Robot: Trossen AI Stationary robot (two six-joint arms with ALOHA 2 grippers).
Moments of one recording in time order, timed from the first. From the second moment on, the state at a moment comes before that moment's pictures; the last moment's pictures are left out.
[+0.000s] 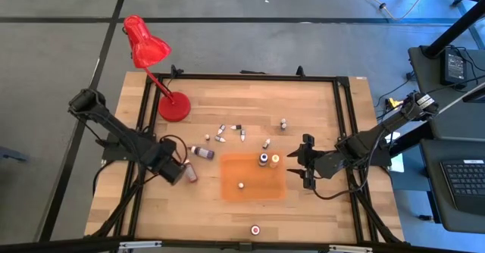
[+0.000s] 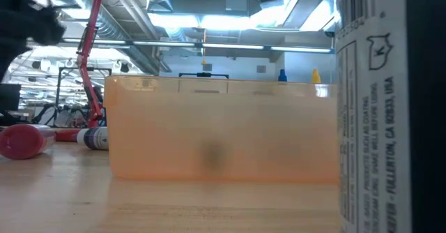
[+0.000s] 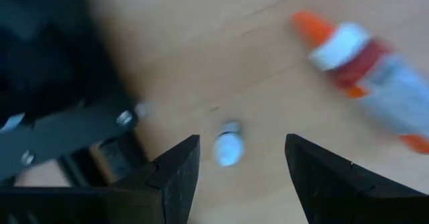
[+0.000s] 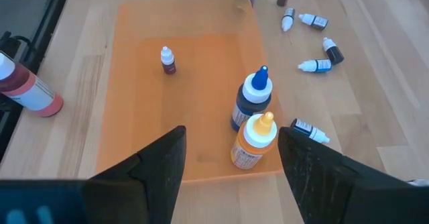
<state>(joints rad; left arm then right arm) -0.59 1.28 0.80 -1.20 -0.07 -1.80 0.55 1.13 0.80 -0.45 0.46 0.41</state>
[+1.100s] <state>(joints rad) -0.66 1.28 0.65 -1.00 -0.03 -1.92 0.55 1.13 0.80 -0.45 0.46 0.41</state>
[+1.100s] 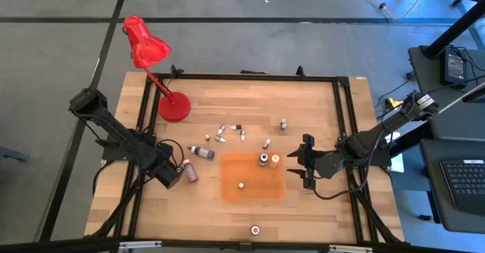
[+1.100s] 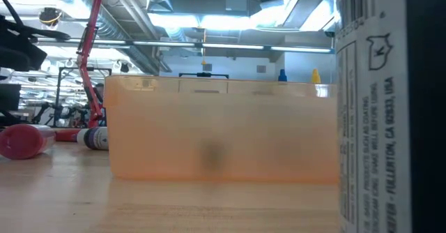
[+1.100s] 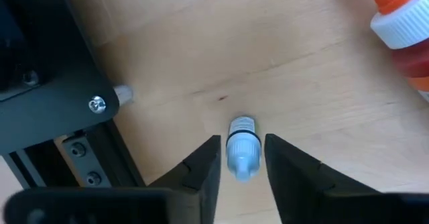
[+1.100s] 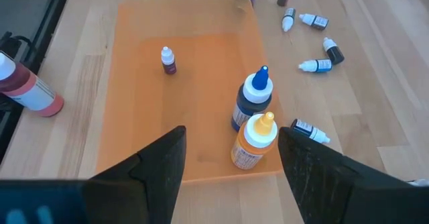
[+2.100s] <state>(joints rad) -0.50 1.28 0.93 -0.52 -0.37 -1.08 0.55 1.13 0.80 -0.45 0.46 0.42</state>
